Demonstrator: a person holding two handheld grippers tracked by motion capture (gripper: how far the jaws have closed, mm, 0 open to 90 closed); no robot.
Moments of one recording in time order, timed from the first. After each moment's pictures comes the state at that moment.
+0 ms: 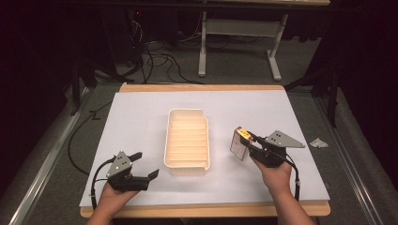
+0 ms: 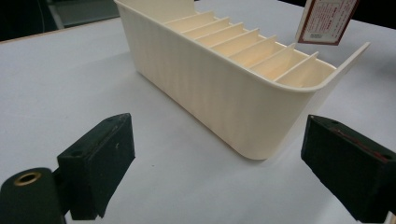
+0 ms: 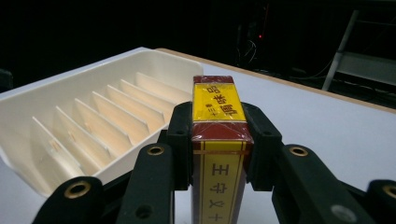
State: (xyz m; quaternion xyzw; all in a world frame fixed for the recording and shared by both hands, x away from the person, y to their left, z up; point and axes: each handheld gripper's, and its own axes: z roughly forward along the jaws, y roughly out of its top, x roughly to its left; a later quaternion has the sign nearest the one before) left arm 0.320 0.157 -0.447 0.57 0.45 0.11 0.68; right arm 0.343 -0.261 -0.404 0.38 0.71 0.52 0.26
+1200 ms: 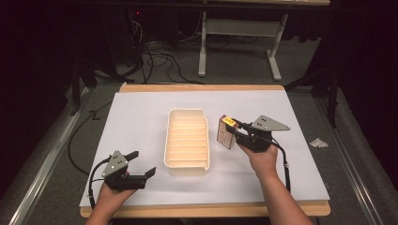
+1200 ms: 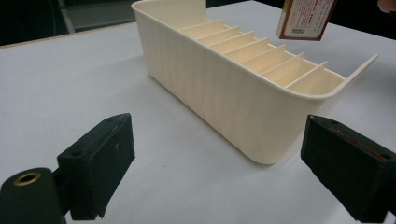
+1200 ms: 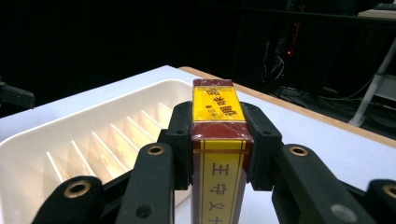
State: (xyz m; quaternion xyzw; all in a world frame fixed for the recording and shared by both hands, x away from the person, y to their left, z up) left arm 0.322 0.165 -0.444 0.55 0.46 0.12 0.68; right arm 0.384 -0.230 -0.388 0.33 0.72 0.56 0.24
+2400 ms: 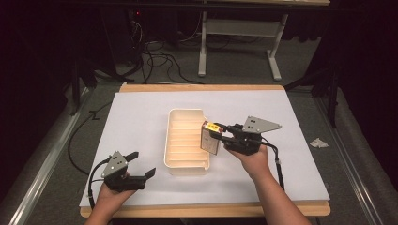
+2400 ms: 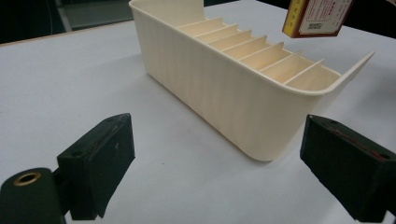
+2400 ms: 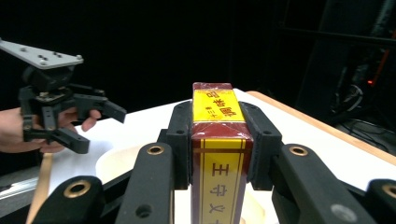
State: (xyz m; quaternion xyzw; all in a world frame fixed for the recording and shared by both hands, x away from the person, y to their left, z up) left arm 0.320 0.166 -0.446 0.56 0.46 0.12 0.68; right arm 0.376 -0.198 -0.372 0.22 0.74 0.62 0.16
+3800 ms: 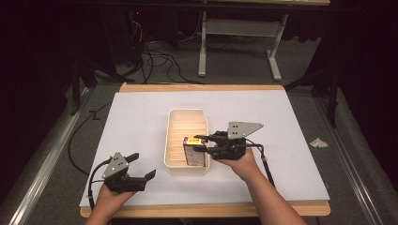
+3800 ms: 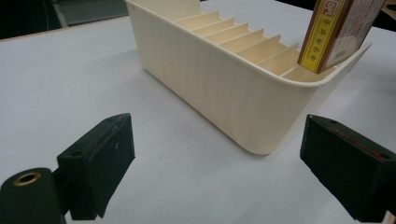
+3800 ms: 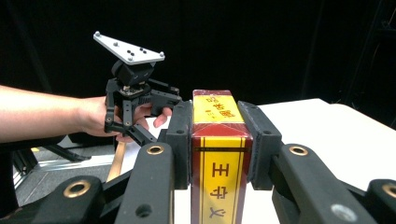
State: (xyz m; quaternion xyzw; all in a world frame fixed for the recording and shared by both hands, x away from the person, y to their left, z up) left arm 0.317 0.164 -0.447 0.56 0.46 0.11 0.68; right arm 0.377 -0.161 -0.380 0.10 0.76 0.64 0.06
